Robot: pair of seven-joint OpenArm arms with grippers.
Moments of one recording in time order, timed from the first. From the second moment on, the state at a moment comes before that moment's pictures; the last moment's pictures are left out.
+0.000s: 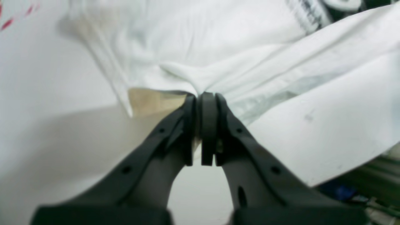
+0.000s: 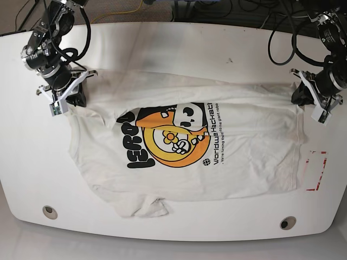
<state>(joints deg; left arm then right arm) 7.1 -20.9 -35.0 106.4 -49.4 -41.8 83.2 -11.4 8.2 33.7 108.1 26.3 40.5 -58.2</state>
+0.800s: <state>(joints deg) -7.5 -20.6 -35.1 80.4 -40.6 -41.8 83.6 -3.8 11.9 29.2 96.1 26.8 40.9 -57.9</state>
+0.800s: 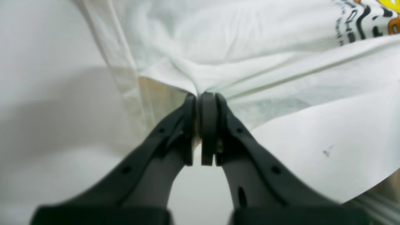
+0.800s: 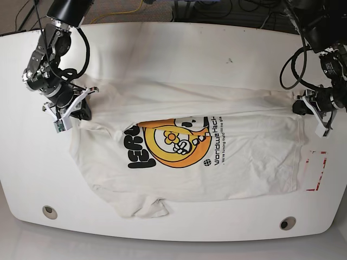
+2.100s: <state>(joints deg) -17.6 -20.7 -35.2 70.0 -37.9 -41.8 83.3 5.1 16.5 26.9 87.4 26.1 40.4 -56.5</state>
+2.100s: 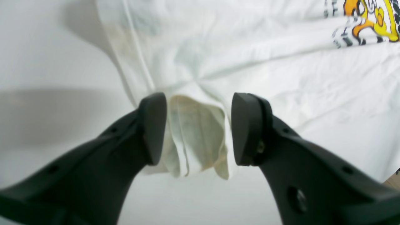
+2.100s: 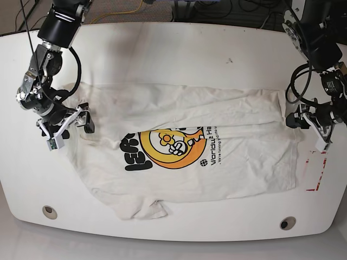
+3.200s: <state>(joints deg) -0.5 -17.5 -36.4 89.3 -38.6 -41.8 79.6 -14.9 13.0 37.0 108.9 26.3 40.5 -62.8</state>
